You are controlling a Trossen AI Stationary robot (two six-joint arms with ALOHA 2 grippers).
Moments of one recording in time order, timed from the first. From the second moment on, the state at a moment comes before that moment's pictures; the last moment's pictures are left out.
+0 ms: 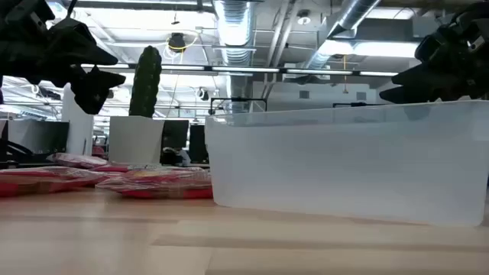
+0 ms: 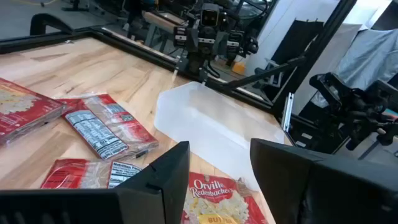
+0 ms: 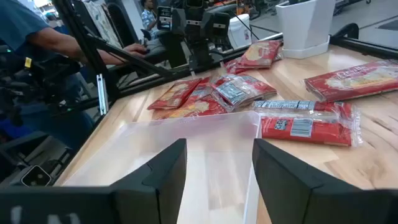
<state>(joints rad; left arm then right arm) 0.11 0.03 0.01 0.05 0.10 -0.43 -0.03 0.16 0.01 0.01 -0.03 0.31</state>
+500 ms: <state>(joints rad) 0.11 0.03 0.01 0.05 0.10 -0.43 -0.03 0.16 0.01 0.02 -0.03 0.31</state>
